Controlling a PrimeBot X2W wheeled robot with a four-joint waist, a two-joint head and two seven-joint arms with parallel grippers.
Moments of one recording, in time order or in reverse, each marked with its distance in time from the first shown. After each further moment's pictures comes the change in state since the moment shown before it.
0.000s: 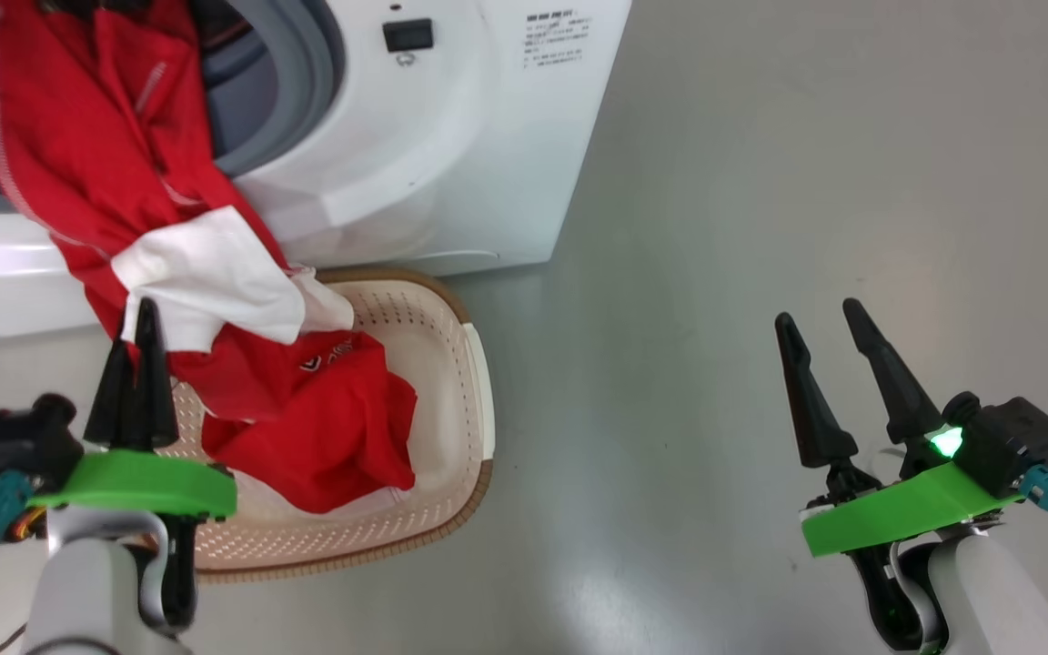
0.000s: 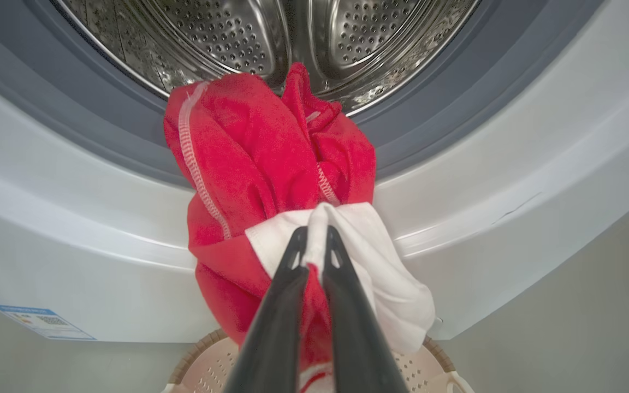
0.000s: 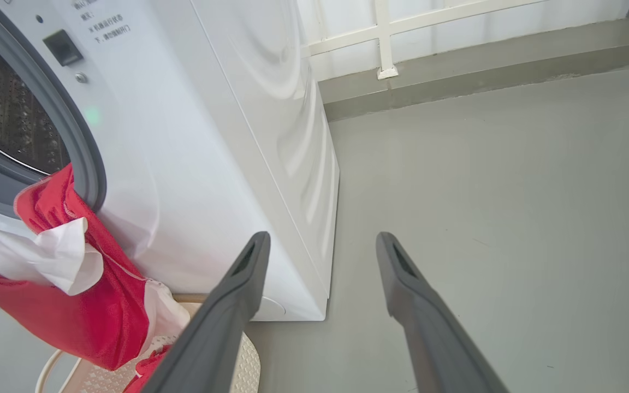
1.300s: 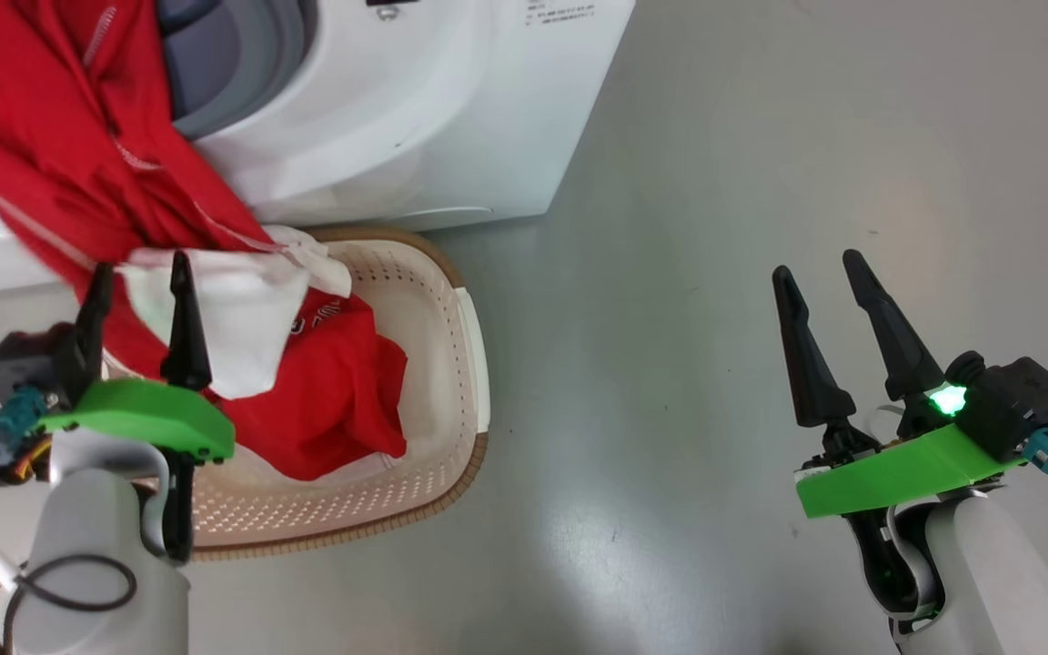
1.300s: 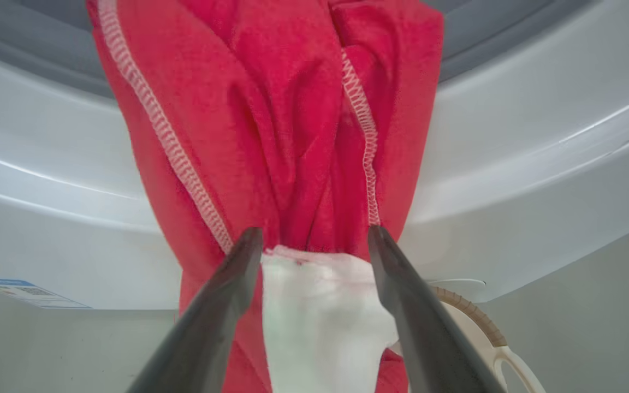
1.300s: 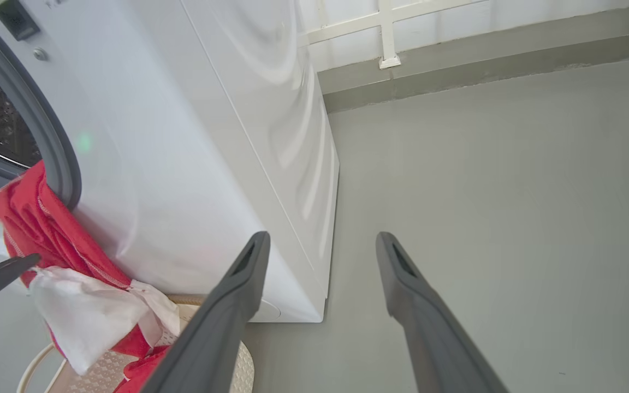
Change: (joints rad) left arm -0.222 -0.001 0.039 0.307 0.102 -0.009 0.000; right arm -0.077 0.007 0.002 -0.005 -0.009 0.000 0.000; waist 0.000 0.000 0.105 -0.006
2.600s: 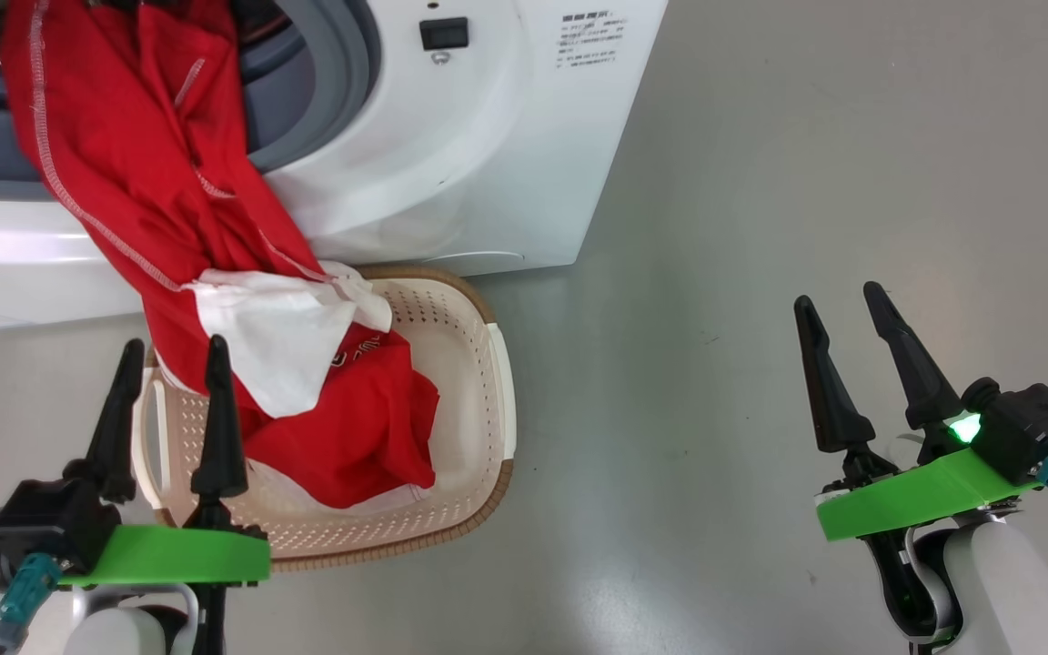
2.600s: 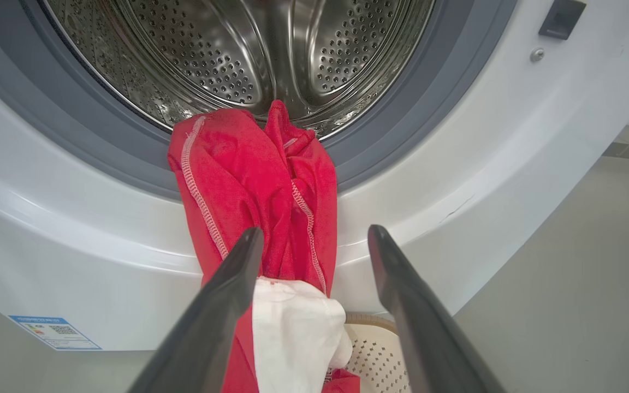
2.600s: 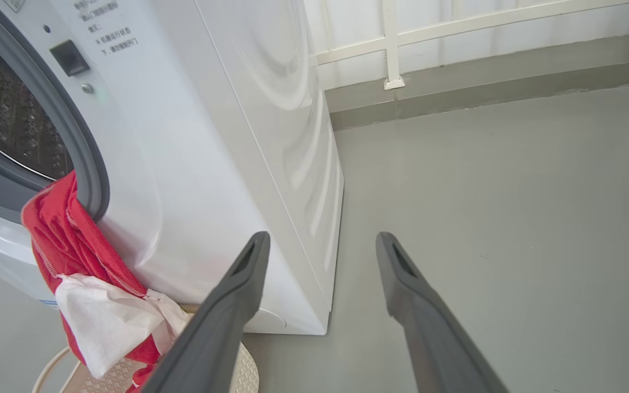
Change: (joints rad) left arm 0.384 -0.004 -0.108 -0.528 -0.097 0.040 0.000; right arm 0.052 -0.020 -0.026 0.009 0.000 0.000 0.000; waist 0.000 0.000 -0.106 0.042
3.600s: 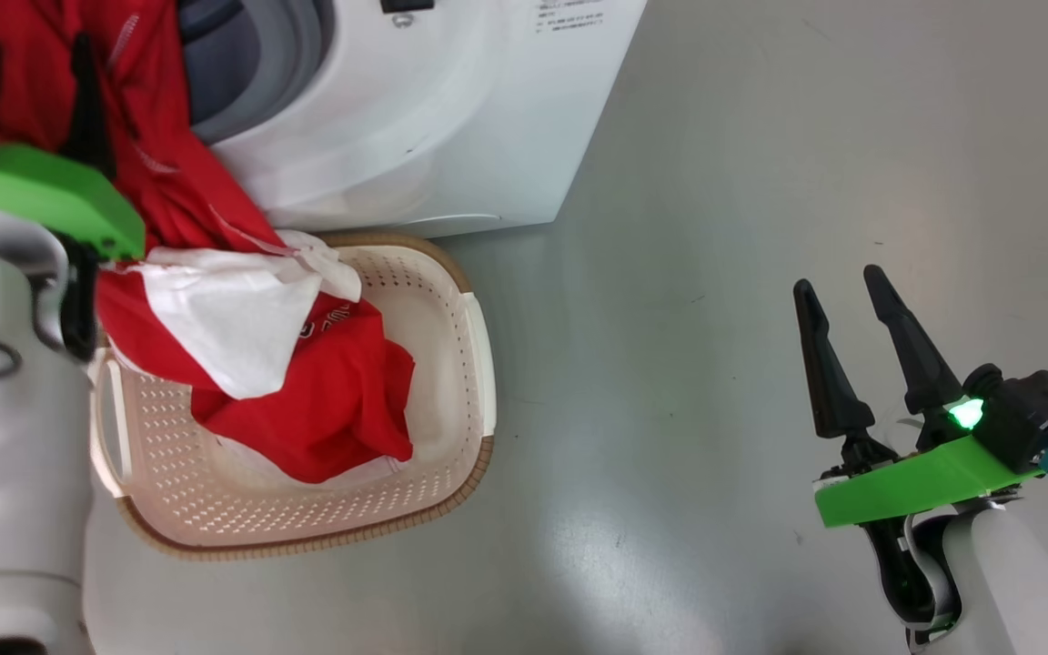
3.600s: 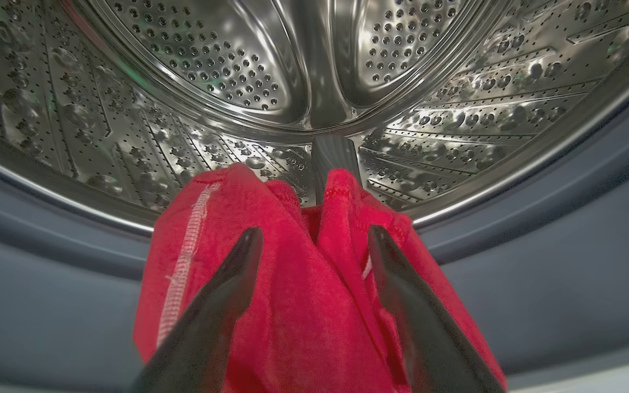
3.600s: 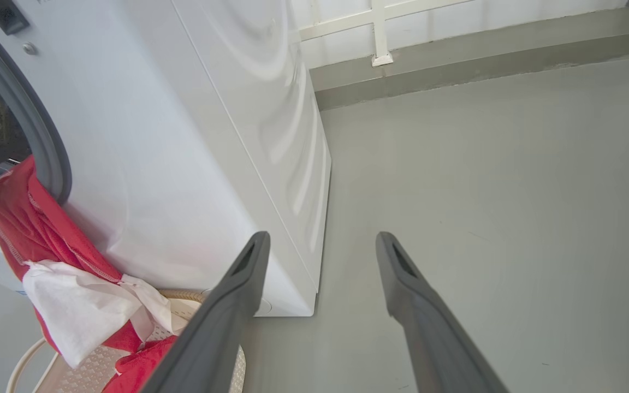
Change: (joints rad) left arm -0.787 0.120 0.012 0.785 0.049 -0.030 0.028; right arm -0.020 0.002 0.001 -0.008 0.000 0.000 0.000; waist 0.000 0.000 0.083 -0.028
